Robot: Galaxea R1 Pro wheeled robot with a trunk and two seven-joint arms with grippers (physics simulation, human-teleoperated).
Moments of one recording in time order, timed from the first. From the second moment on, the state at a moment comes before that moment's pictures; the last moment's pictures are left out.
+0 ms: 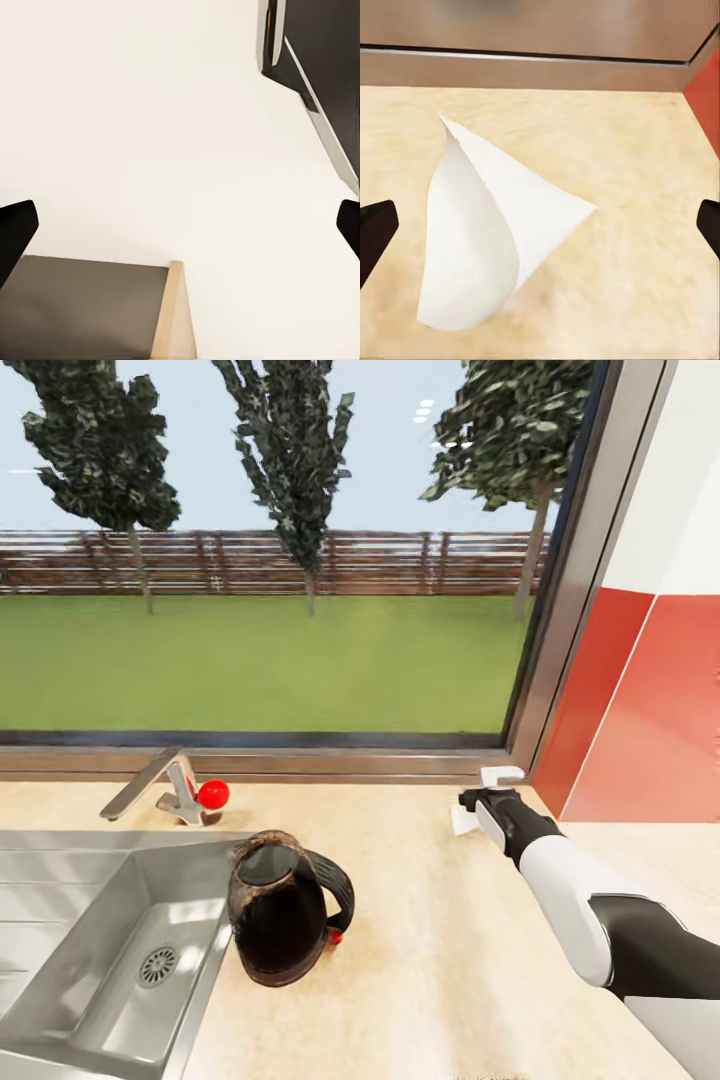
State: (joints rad) left arm 0.00 0.15 -0.08 0.05 0.01 0.08 0.03; right arm -1.13 0.00 -0.04 -0.28 0.09 0.33 -0.24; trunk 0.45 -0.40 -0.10
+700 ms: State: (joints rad) left arm 0.01 0.15 -0.08 0.05 0.01 0.09 0.03; right arm -1.13 0.00 -0.04 -0.27 0.09 0.30 -0.24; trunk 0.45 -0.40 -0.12
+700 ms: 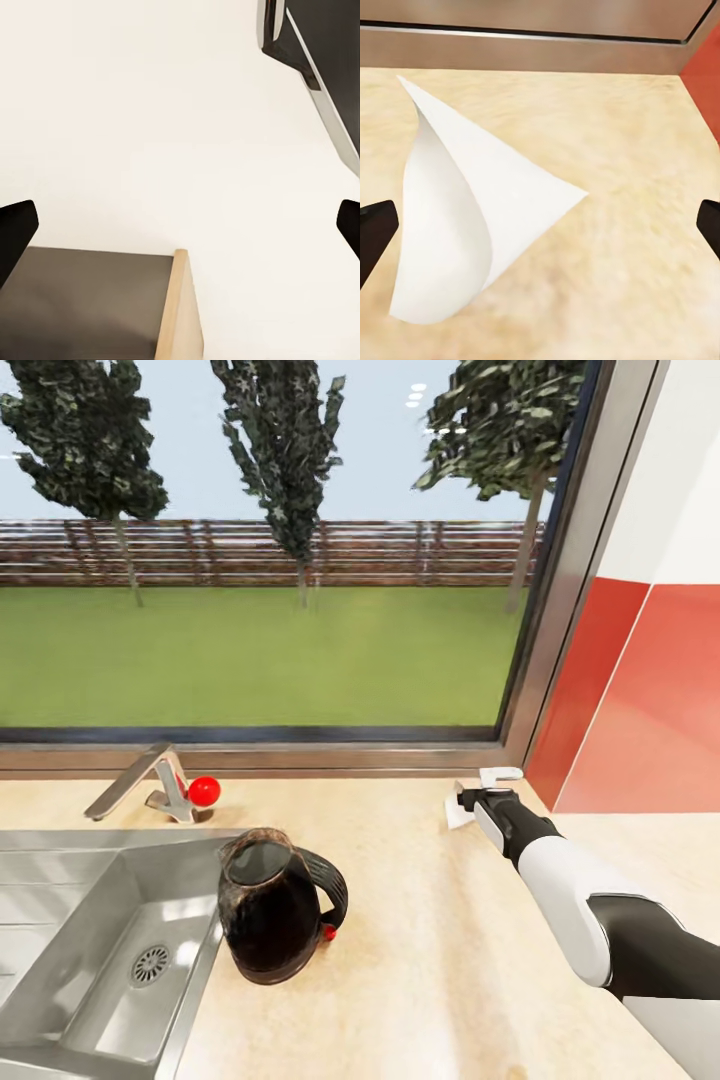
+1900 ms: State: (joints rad) left arm 0.01 0.15 -0.08 0.05 0.01 0.09 0.03; right arm -1.13 0.00 -0.04 -0.27 0.09 0.26 -0.24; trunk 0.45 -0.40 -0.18
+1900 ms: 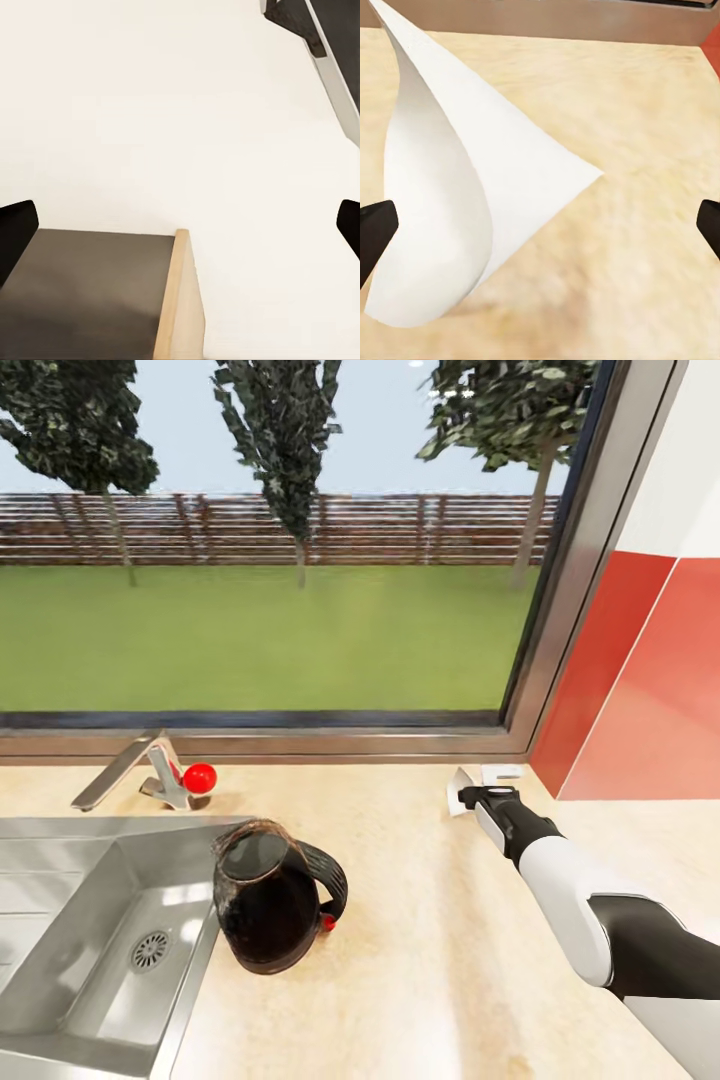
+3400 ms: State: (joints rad) left arm 0.02 0.15 -0.08 0.05 0.01 0.09 0.03; right arm -1.13 0.00 -0.04 -0.27 0.09 0.26 -0.24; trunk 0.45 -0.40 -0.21
